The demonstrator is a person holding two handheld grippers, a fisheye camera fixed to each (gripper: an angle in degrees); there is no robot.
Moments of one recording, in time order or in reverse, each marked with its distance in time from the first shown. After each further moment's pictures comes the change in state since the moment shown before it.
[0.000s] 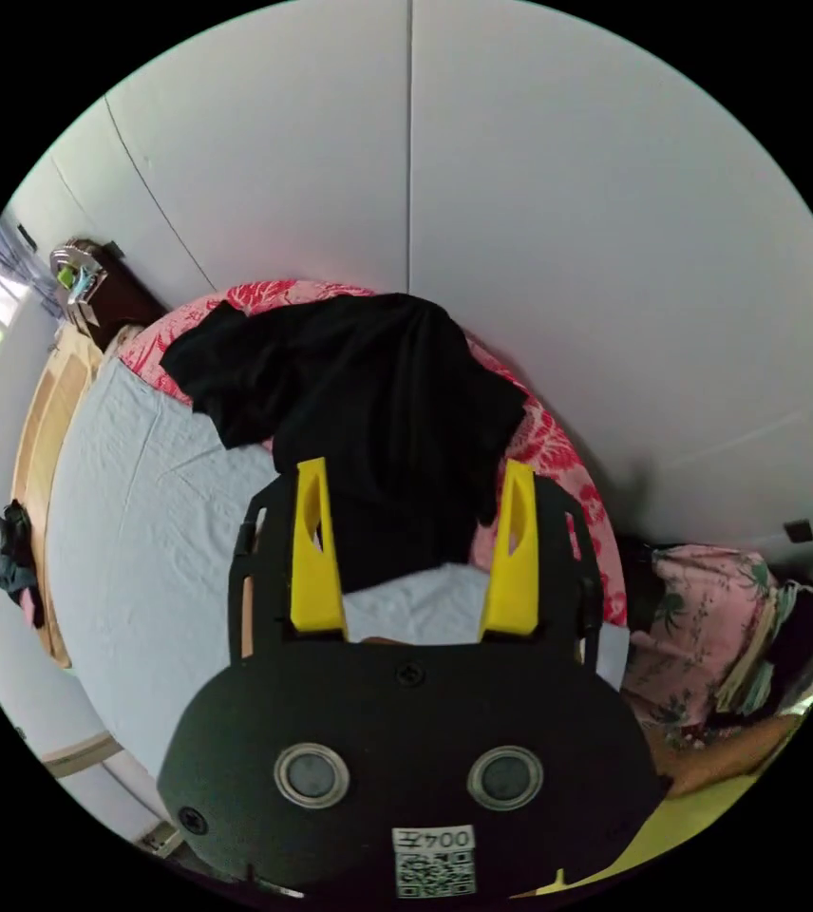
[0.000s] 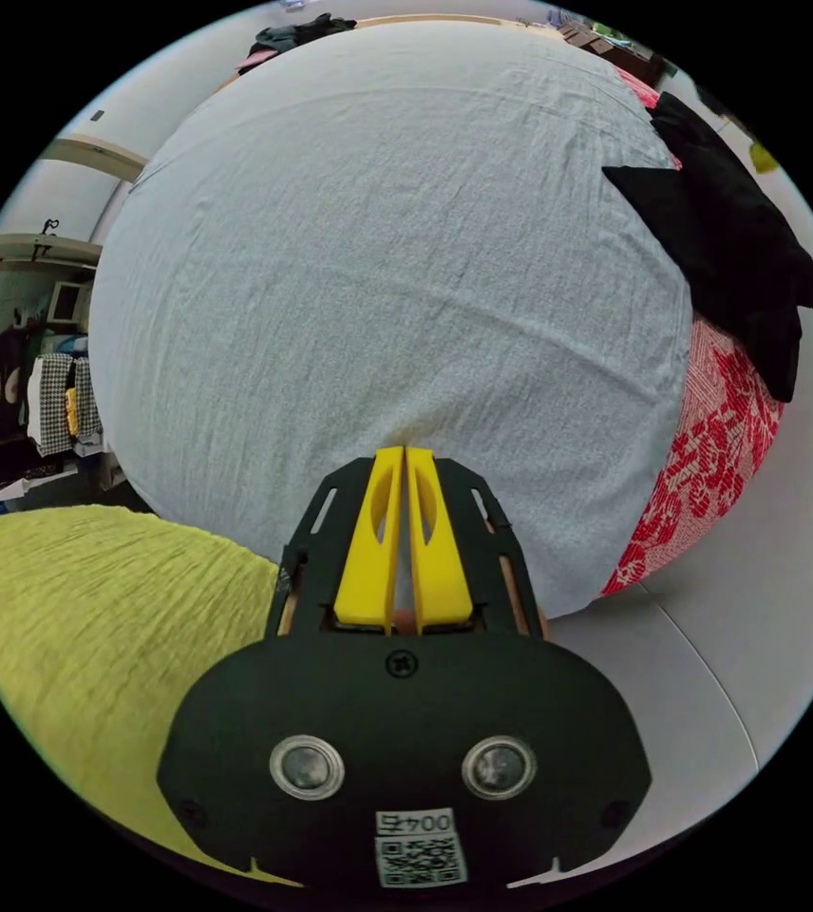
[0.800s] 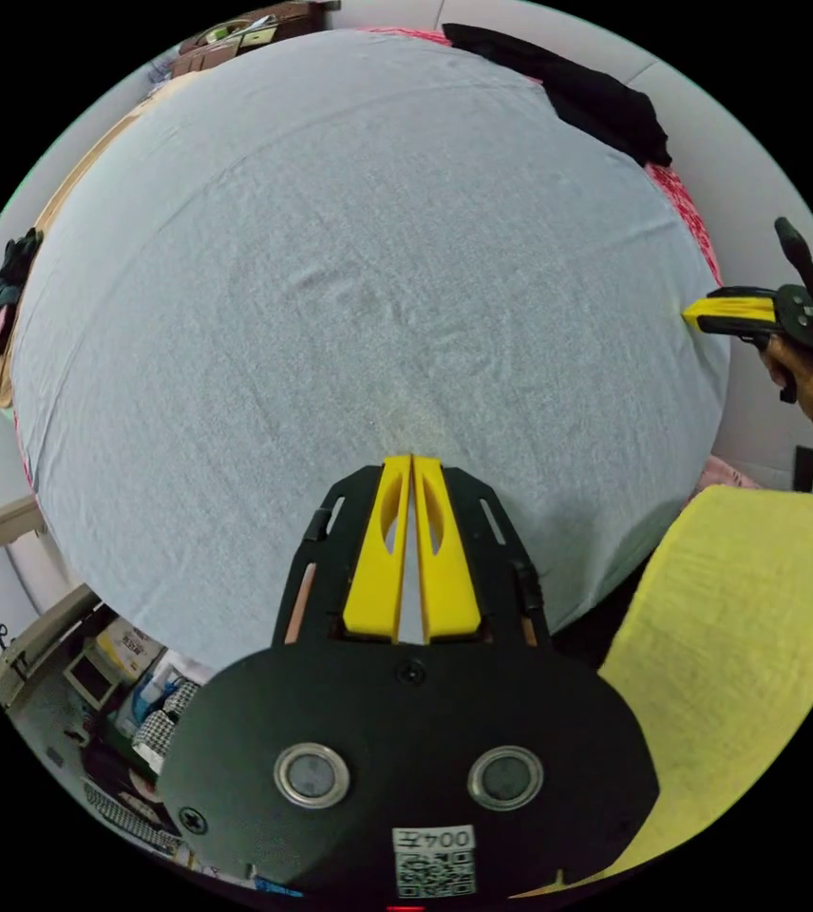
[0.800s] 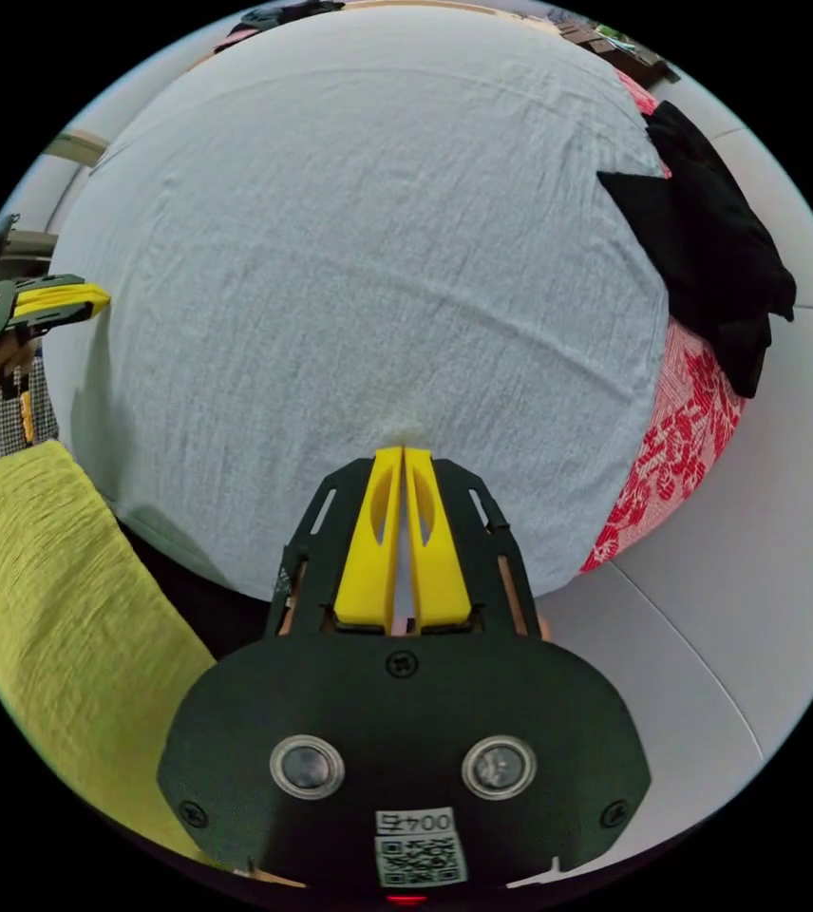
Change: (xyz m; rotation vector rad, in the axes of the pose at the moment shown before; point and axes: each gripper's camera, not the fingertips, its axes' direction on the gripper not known) left arm -0.067 0.459 -0.164 -0.338 0.098 -0.400; right arm -0.004 0.005 0.148 -0.059 0.151 0.035
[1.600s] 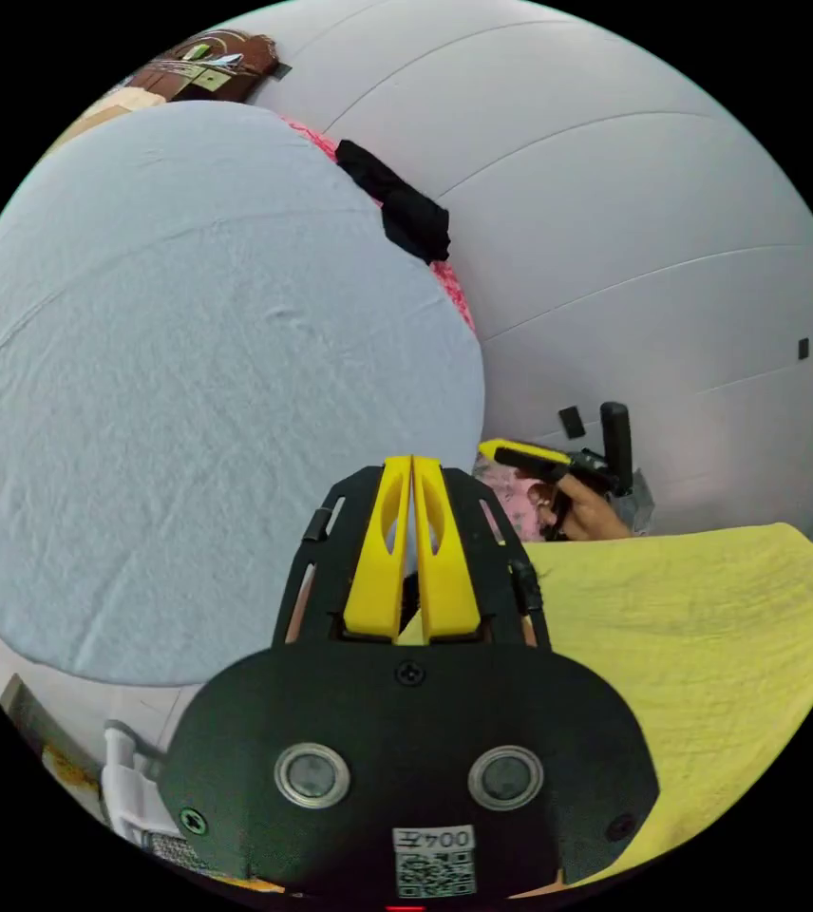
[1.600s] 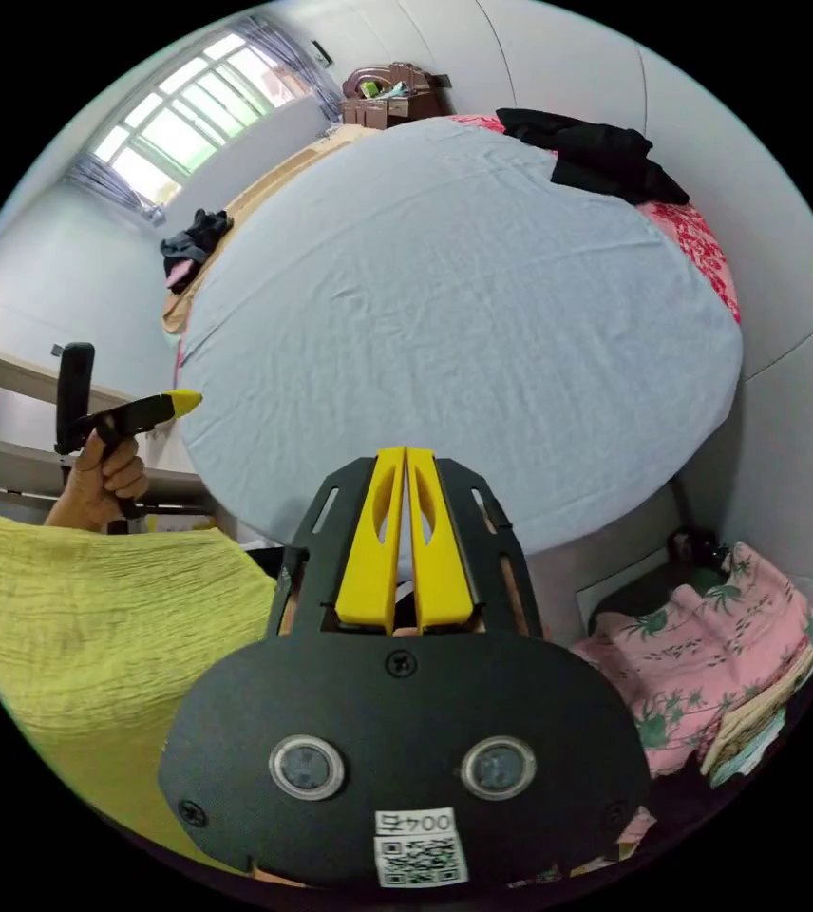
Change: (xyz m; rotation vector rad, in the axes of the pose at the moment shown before) left arm -0.060 0.188 -0.518 0.280 0.673 0.241; right arm -0.205 0.121 0.265 0.465 -0.358 0.574
